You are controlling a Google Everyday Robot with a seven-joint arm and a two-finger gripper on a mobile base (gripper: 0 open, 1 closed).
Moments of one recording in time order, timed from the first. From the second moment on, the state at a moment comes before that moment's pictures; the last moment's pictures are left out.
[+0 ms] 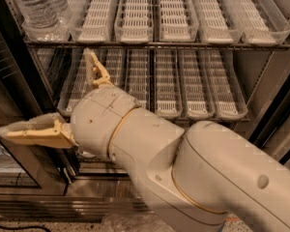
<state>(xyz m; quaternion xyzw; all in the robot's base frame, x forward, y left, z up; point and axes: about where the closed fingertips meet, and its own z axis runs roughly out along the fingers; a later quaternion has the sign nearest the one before) 0.396 0.143 1.013 -0.39 0.56 0.26 0.68</state>
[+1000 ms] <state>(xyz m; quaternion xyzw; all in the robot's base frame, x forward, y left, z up) 0.459 0.144 1.043 -0.35 0.57 0.24 0.70</state>
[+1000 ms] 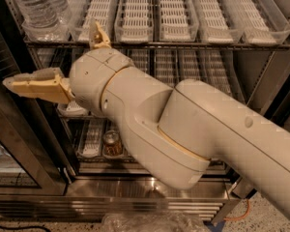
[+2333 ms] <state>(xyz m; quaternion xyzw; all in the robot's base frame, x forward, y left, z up) 0.489 0.156 1.064 -0.33 0.57 0.27 0.70</state>
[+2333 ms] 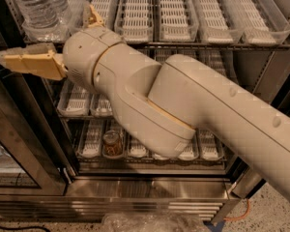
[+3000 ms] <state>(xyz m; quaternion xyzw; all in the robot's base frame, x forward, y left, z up) 0.513 0.173 1.054 -0.34 0.58 0.24 0.70</state>
